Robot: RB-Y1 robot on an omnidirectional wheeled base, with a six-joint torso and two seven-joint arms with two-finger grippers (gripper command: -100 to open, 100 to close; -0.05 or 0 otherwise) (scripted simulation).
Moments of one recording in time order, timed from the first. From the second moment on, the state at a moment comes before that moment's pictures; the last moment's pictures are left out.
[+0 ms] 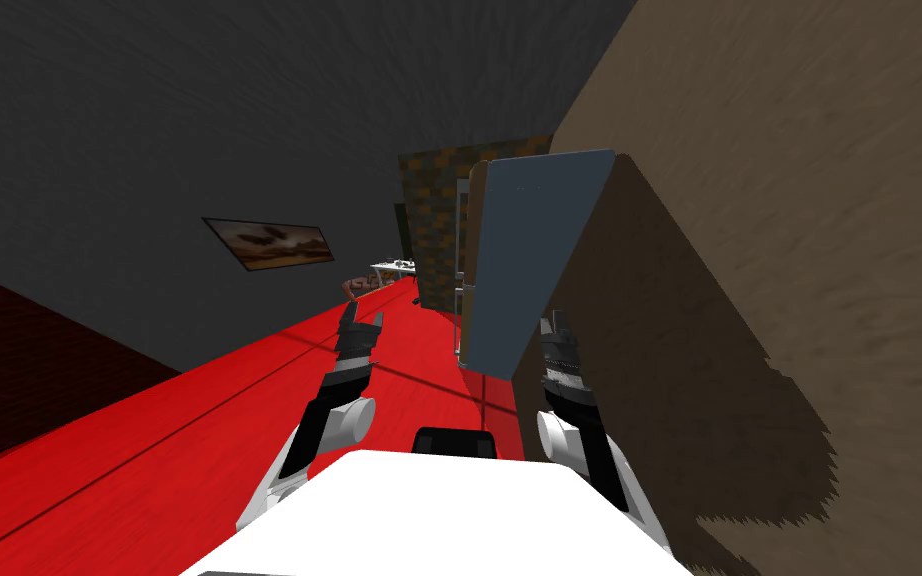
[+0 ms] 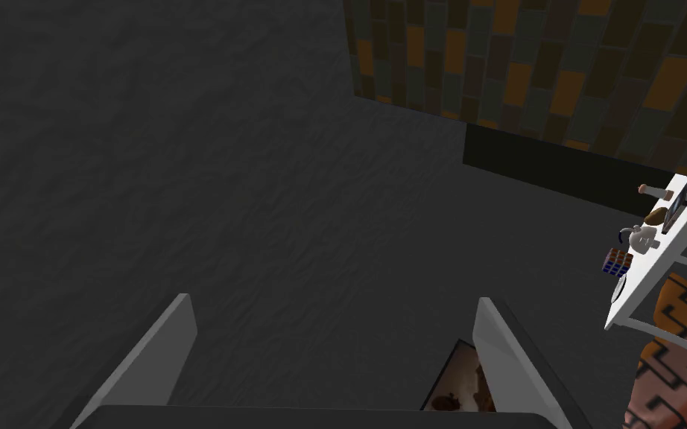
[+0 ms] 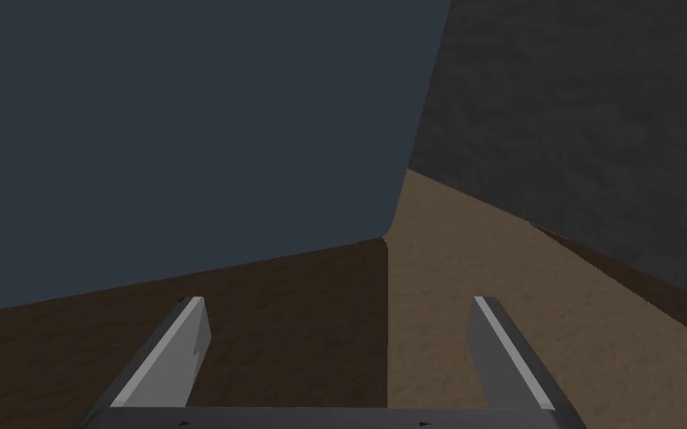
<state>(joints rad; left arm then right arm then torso) 0.48 -0.02 0.07 -2.27 0.11 -0.37 0.06 0.50 0.04 -0.03 -2.30 0.12 -0.42 0.08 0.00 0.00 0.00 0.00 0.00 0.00</state>
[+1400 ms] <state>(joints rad) 0.48 -0.02 0.07 -2.27 0.11 -0.37 0.06 0.51 -0.07 -0.04 -2.31 0.13 -0.40 0.10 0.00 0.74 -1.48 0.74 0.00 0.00</state>
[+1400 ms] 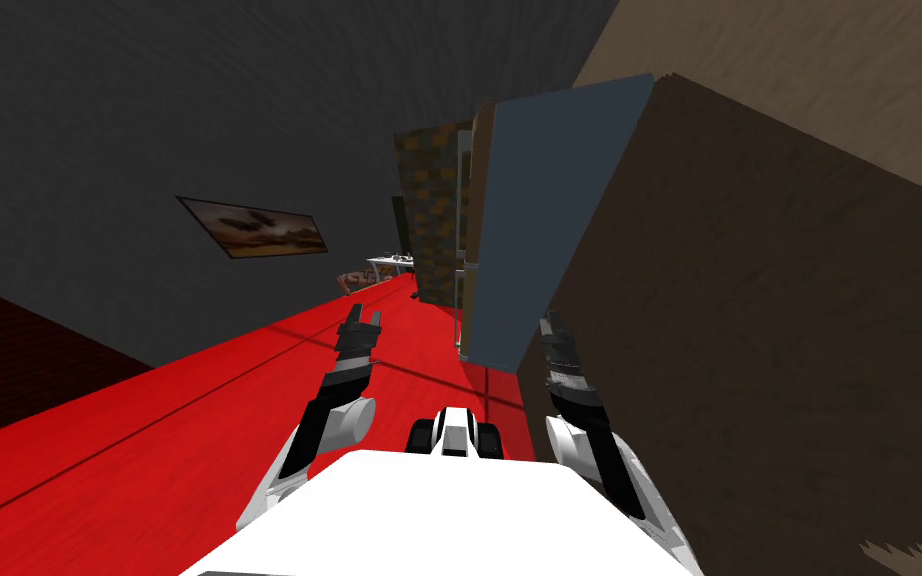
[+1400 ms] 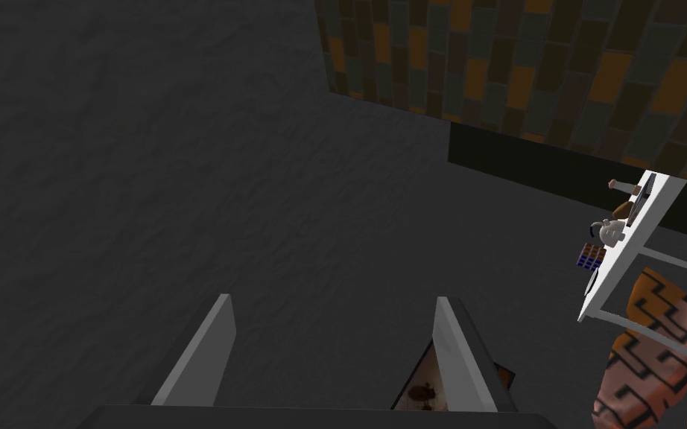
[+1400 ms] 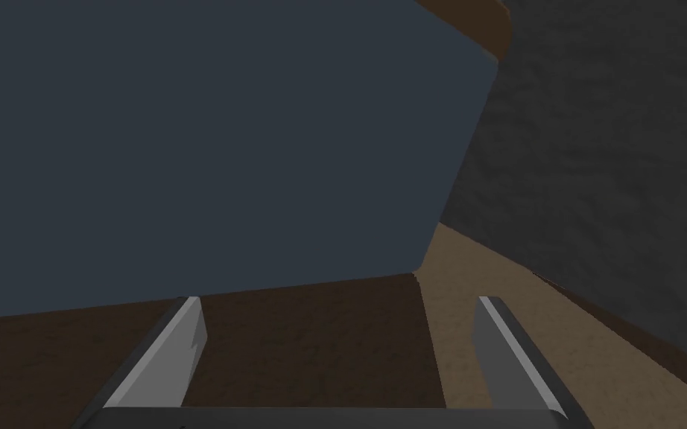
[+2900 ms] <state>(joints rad) 0.48 -0.02 0.07 -2.27 0.11 -0.37 0.06 0.63 -0.47 -0.25 -2.42 0.37 -0.15 0.42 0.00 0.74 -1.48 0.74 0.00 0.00</state>
